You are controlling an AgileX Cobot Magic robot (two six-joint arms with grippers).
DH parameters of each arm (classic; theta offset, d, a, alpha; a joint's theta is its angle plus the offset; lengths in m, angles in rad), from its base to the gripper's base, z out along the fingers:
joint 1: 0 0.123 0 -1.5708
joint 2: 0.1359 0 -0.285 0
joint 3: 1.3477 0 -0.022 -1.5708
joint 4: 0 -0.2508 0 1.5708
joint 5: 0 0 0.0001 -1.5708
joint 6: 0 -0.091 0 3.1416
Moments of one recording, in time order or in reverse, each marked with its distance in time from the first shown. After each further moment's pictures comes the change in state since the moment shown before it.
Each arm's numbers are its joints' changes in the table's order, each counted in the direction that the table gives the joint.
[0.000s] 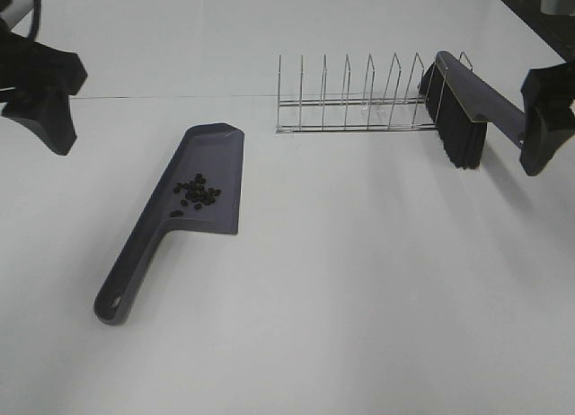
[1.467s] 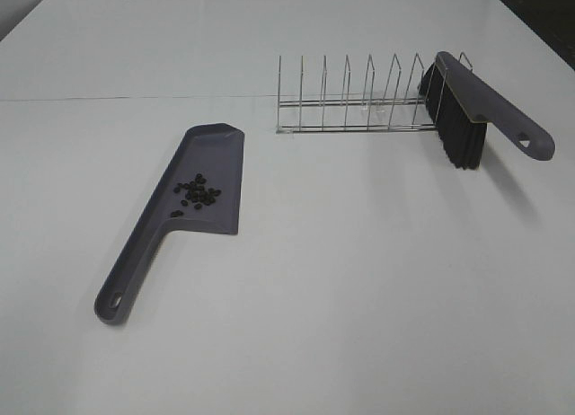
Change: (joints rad) left arm 0.000 -1.391 0.751 0.058 -0.094 -0.316; right arm 0.000 -1.395 0.682 -0.186 -0.127 0.252
